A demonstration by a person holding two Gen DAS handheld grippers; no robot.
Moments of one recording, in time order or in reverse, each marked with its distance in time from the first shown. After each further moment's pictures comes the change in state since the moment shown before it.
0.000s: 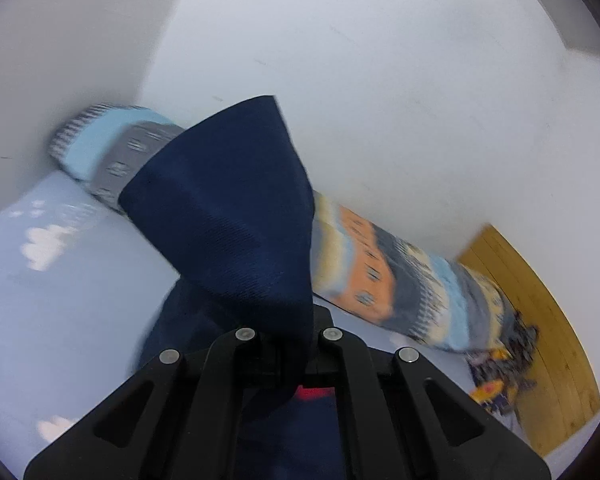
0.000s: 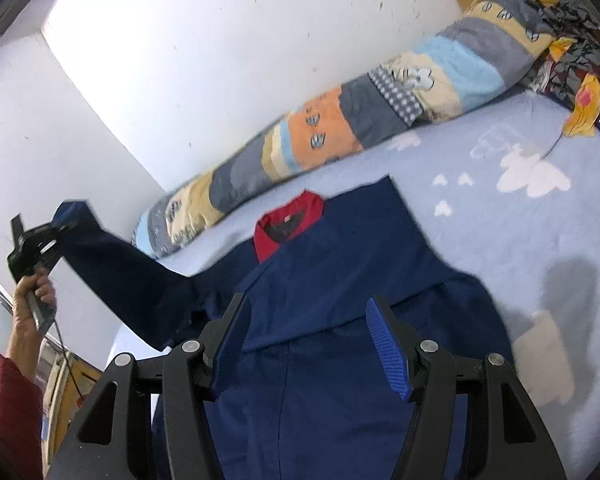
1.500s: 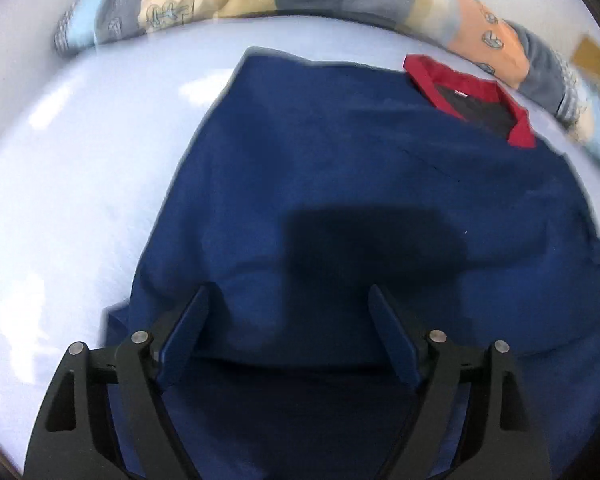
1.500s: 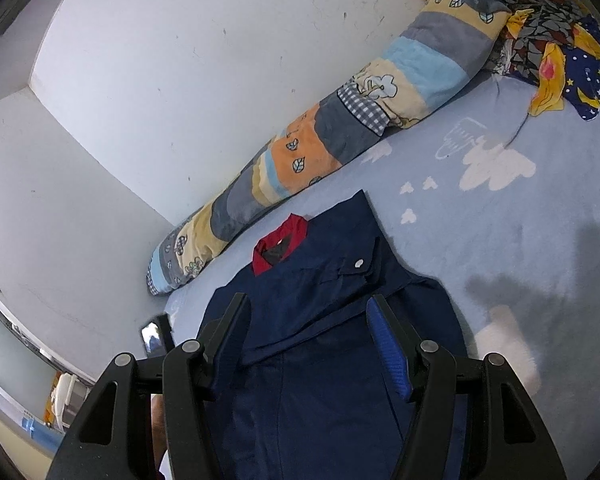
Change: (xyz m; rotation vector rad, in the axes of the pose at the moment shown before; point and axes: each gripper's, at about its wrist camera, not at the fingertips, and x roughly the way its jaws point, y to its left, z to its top) left arm 0.125 0.063 -0.237 0.188 0.480 0.424; right arm -0.042 -0.054 0.008 0.134 -0.039 0.044
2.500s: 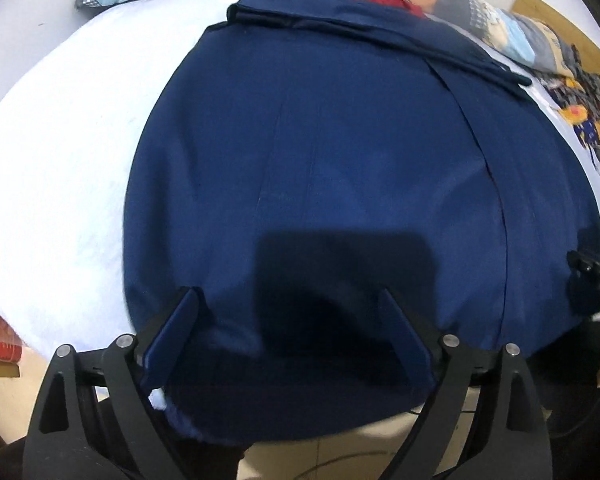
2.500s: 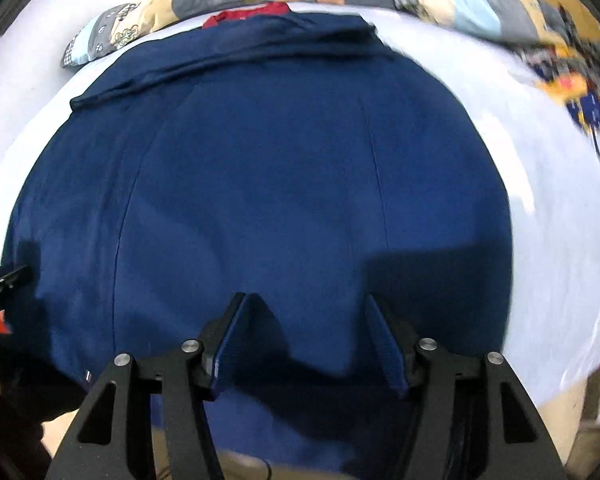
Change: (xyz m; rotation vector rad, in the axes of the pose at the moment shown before) left arm -0.122 0.043 -0.248 0.102 0.073 -0.085; right arm 0.028 0.003 -0.223 -0.451 0.452 -0.472
